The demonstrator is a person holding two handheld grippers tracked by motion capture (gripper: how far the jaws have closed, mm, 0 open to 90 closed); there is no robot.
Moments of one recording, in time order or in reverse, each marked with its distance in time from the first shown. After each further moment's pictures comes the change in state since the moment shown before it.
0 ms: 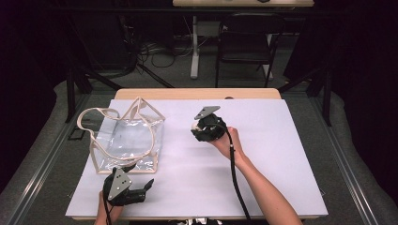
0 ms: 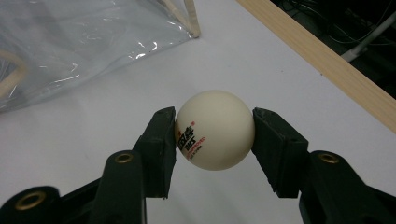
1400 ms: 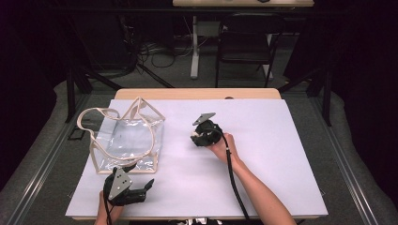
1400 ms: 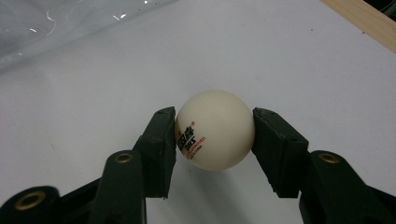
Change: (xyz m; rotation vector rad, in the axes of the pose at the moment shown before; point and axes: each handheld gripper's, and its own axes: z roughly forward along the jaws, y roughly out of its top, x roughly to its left) left arm 0.000 0.000 0.001 0.005 -0.002 -0.001; right arm 0.000 -0.028 0.045 0.063 0.021 0.045
